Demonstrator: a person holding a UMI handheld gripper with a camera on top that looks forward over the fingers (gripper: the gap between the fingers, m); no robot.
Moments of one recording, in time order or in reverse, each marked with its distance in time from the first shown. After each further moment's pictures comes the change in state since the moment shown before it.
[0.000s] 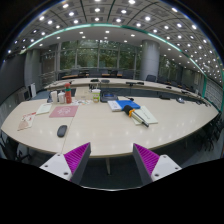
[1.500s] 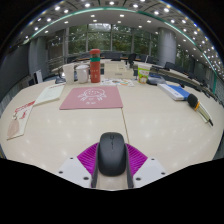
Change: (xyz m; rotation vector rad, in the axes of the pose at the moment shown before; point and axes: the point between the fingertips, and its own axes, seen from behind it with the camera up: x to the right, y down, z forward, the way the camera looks) arm -0.332 0.041 0.321 -0.158 -0.100 -0.026
